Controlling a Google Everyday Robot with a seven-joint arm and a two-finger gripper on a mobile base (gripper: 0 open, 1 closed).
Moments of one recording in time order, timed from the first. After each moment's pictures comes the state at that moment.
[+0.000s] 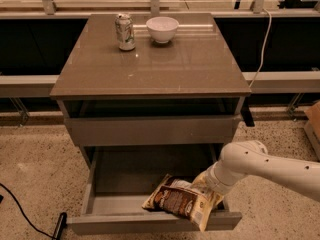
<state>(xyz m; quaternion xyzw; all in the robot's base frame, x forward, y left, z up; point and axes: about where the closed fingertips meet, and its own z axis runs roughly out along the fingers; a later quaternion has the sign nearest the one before) 0.480 -0.180 0.464 -0.94 0.32 0.03 0.14</state>
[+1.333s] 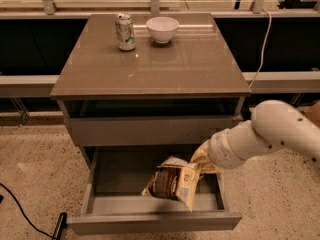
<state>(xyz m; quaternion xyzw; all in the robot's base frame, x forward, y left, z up) 0.467 -0.114 0.672 -0.91 0.26 0.02 0.32</state>
